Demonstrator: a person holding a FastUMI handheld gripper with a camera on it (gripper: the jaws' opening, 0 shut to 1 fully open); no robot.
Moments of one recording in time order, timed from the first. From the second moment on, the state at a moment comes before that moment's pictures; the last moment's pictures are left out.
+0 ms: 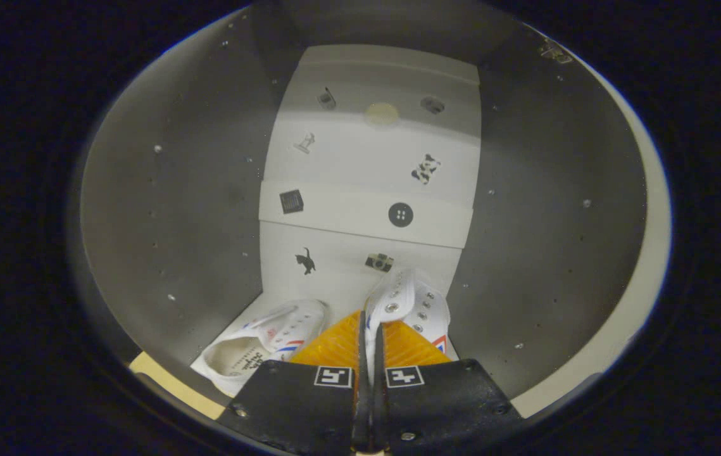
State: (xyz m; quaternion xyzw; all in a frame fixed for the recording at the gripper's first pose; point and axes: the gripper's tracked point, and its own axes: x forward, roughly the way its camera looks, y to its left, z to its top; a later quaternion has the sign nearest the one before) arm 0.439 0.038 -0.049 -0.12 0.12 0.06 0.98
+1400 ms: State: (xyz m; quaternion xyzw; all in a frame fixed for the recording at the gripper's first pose) arm 0.319 0.007 -0.003 -0.09 0.05 -0.01 0.99
